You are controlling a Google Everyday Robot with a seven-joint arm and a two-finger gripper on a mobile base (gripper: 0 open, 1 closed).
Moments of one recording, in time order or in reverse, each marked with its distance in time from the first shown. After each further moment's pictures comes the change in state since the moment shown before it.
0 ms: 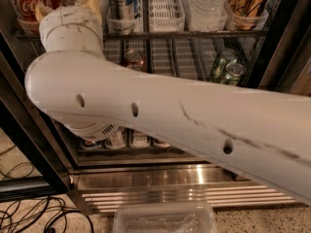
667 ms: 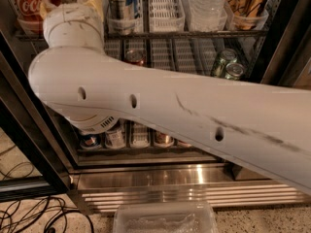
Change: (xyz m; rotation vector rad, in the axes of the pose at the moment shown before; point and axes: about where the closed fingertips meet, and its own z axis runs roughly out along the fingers) arm 0.002 -0.003 0.014 0.018 -0.011 -0.012
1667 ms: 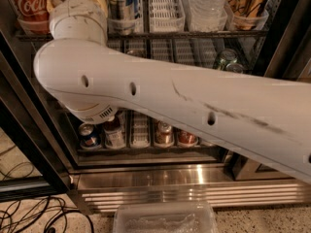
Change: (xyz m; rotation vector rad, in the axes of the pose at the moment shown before) arm 0.005 -0.013 0.018 0.042 0.005 -0.014
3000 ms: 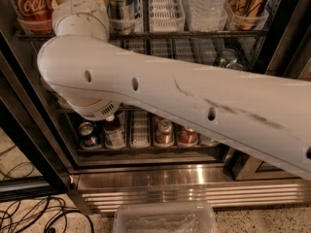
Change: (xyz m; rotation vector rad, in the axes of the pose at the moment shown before) arm 0.003 -0.004 0.006 0.003 0.010 0.007
